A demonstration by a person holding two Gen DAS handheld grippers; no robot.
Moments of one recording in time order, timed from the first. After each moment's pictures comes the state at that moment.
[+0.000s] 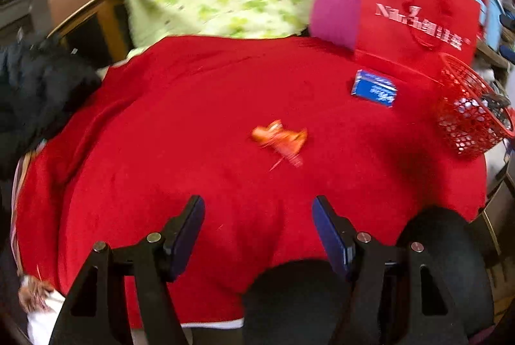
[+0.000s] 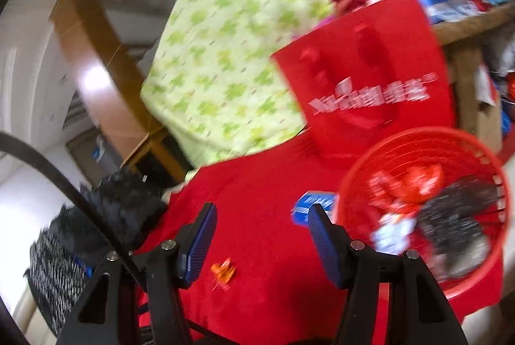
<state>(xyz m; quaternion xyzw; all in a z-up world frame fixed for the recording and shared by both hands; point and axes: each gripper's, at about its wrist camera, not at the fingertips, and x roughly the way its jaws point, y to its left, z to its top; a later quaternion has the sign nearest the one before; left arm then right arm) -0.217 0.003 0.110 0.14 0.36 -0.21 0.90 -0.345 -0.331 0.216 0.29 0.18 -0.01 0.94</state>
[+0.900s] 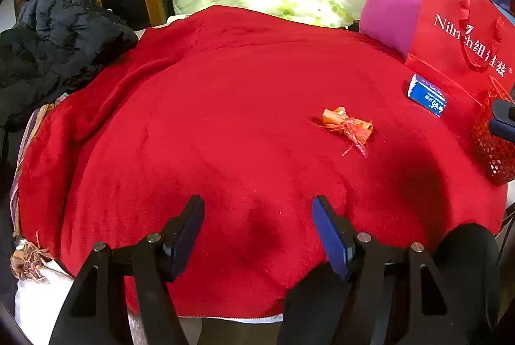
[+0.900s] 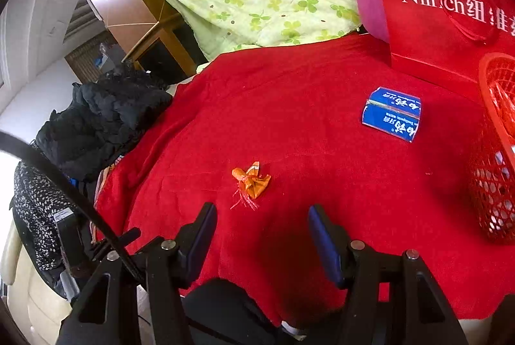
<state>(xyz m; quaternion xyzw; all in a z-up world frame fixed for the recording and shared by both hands) -0.176 0.044 0.090 0.09 0.40 -0.14 0.90 -0.244 -0.216 0.136 0.22 0.35 0.05 0.91</state>
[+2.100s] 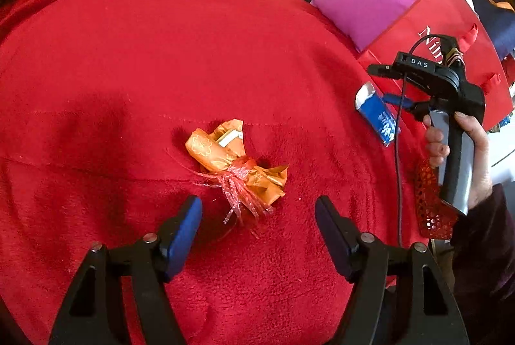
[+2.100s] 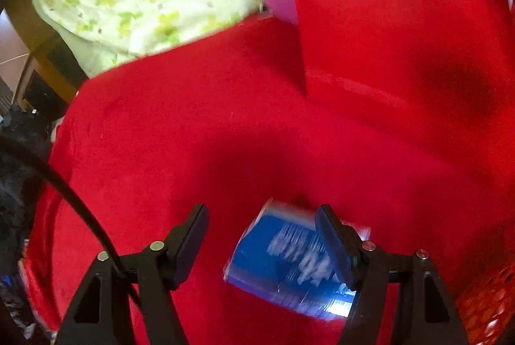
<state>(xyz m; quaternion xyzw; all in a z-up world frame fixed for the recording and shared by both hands) -0.069 -0.062 0.038 -0.06 0.53 -0.30 0.79 -0.016 -0.389 0.071 0.25 0.46 -0.12 0.84</state>
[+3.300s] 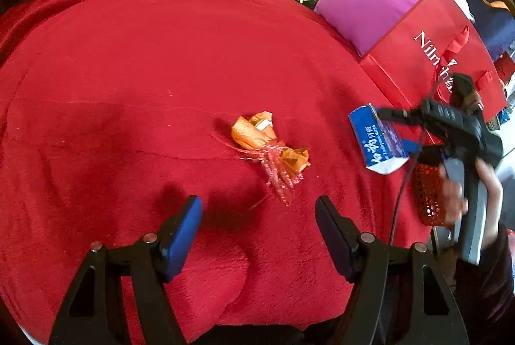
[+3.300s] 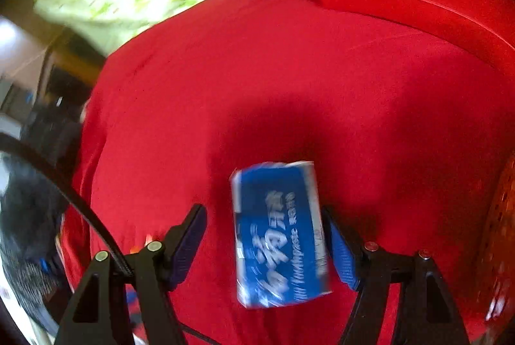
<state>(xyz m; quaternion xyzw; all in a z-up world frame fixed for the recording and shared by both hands) -0.091 -0.008 0.055 -0.05 0.51 -0.29 0.80 -0.091 -0.322 0.061 0.29 0.49 -0.05 0.82</state>
